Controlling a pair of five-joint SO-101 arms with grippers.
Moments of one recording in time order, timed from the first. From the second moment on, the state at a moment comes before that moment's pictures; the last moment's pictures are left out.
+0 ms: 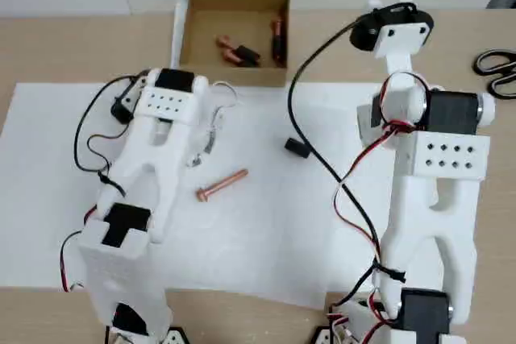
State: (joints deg) left arm 9.0 23.2 -12.9 93.5 76.4; right arm 1.1 -13.8 -10.4 95.6 12.2
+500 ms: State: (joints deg) left arm 15.4 23.3 -13.0 98.1 83.6; right arm 1.1 -13.8 -10.4 95.6 12.2
